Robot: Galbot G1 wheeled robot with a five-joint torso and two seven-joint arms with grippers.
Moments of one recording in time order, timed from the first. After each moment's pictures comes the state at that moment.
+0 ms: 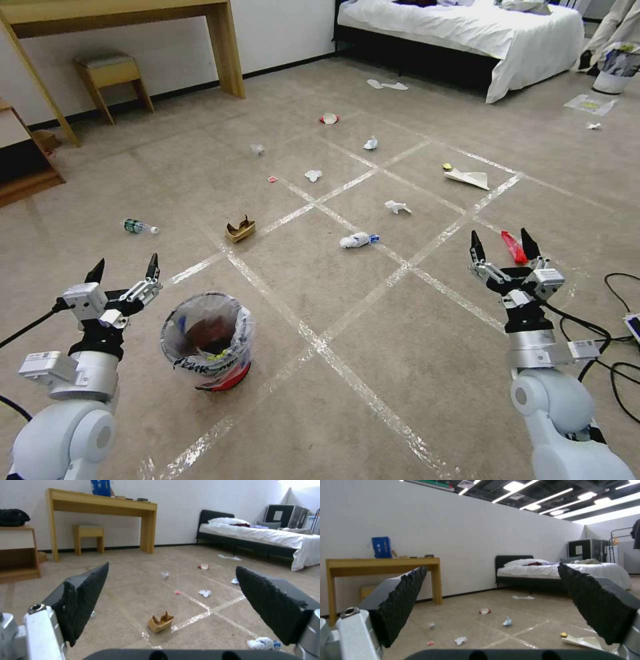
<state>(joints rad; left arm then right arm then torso) 1.52 -1.19 -0.82 -2.15 -0.53 0.00 -0.06 -1.32 1.24 0.71 1.90 0.49 0.34 -0.18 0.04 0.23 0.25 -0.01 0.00</state>
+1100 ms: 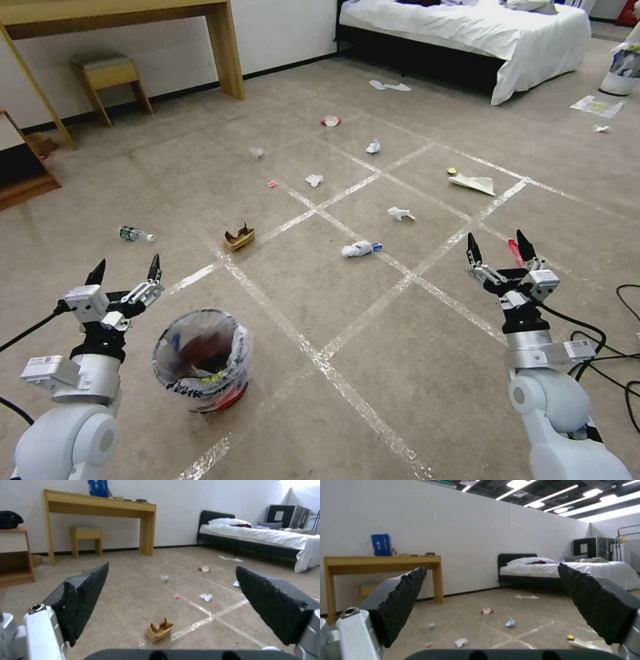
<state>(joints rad) 1.53 -1.21 -0.81 -2.16 -0.51 -0.02 -0.05 -1.31 1.24 0.70 1.89 0.49 0.35 -0.19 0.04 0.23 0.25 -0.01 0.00</state>
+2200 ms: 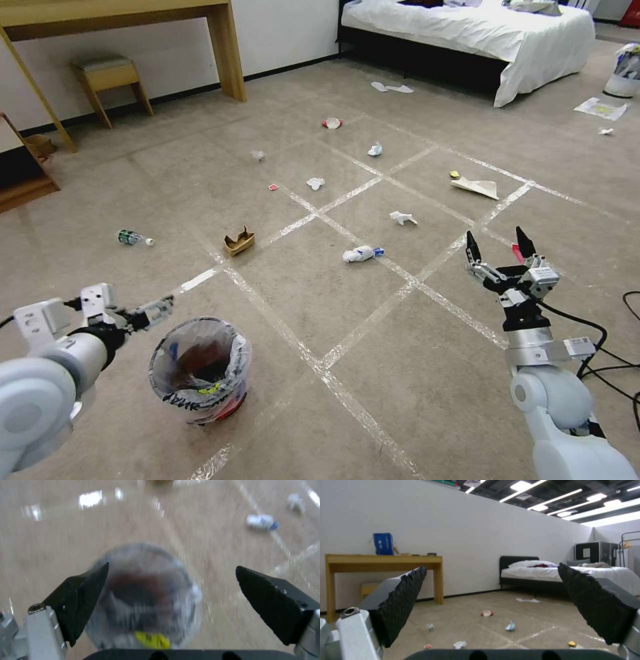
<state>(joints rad) 1.50 -0.78 -0.85 -2.34 -1.55 0.70 -0.79 -1.31 1.21 0.69 1.88 0.48 0.36 -0.19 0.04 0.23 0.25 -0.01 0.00</state>
